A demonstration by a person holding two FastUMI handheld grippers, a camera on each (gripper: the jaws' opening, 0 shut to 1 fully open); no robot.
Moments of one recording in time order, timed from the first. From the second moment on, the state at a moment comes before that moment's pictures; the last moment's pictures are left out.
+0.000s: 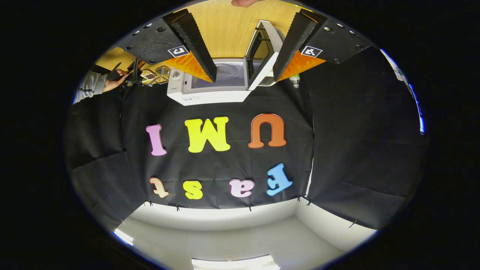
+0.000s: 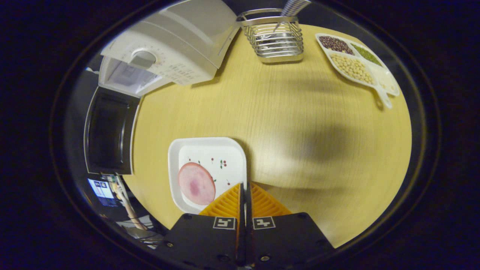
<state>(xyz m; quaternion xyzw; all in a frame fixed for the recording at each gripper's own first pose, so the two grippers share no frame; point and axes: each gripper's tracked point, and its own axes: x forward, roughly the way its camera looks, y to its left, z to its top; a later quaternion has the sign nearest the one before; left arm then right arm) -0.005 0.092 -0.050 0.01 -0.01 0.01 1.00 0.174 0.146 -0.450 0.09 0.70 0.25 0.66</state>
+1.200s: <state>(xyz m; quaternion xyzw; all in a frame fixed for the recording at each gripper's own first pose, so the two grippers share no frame) -0.036 0.179 -0.092 -0.04 0.01 0.06 1.00 0.079 0.314 -0.395 0.29 0.67 0.21 0.65</state>
